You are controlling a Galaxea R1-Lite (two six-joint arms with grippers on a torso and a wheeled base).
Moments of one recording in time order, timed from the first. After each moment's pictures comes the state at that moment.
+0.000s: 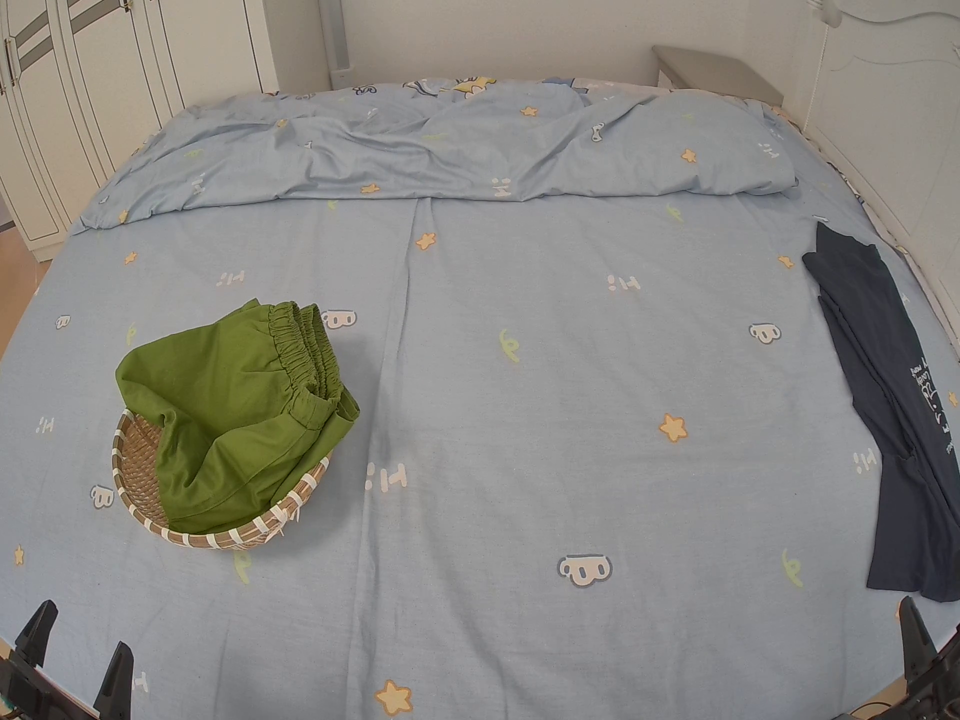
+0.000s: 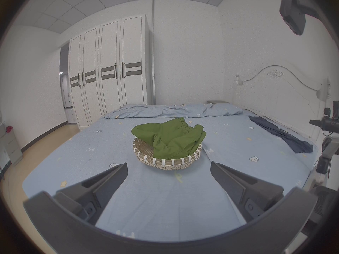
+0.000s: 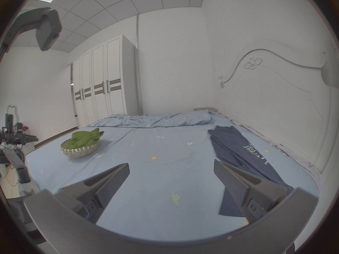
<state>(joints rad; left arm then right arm) -0.01 0.01 -0.02 0.01 -0.03 0.03 -0.01 0.02 -0.02 -0.05 0.12 -0.02</state>
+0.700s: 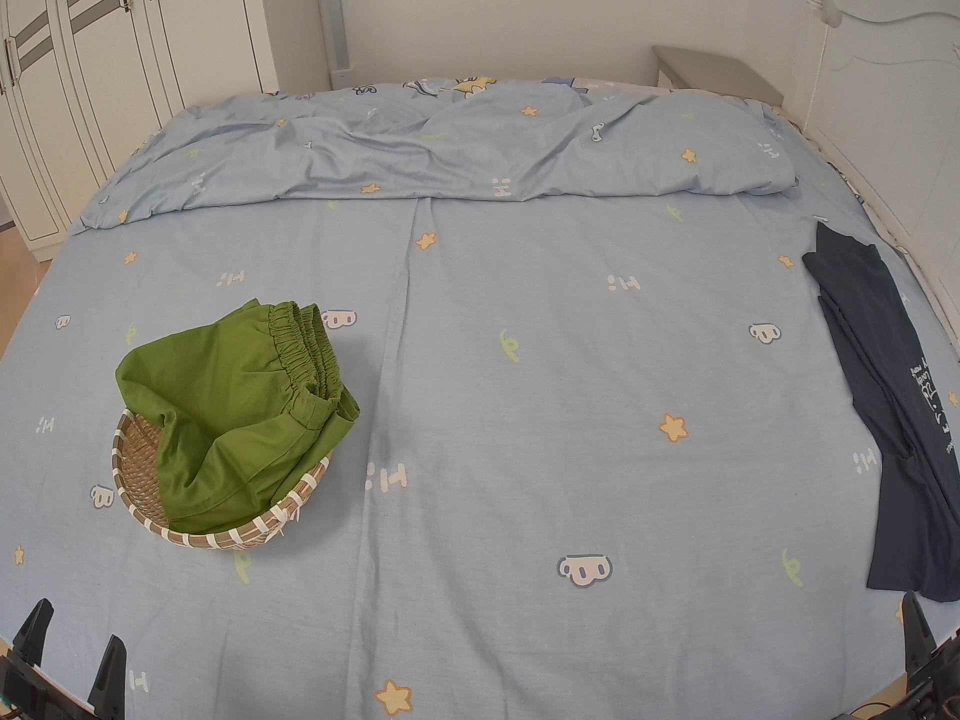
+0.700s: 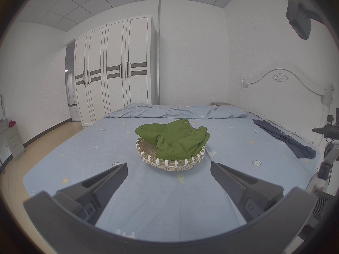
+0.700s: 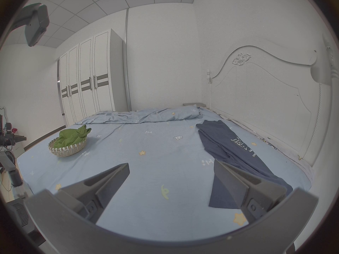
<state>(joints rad) -0.01 0.01 -0.02 0.00 0.01 0.00 0.00 0.01 -0.02 0.00 0.00 0.00</state>
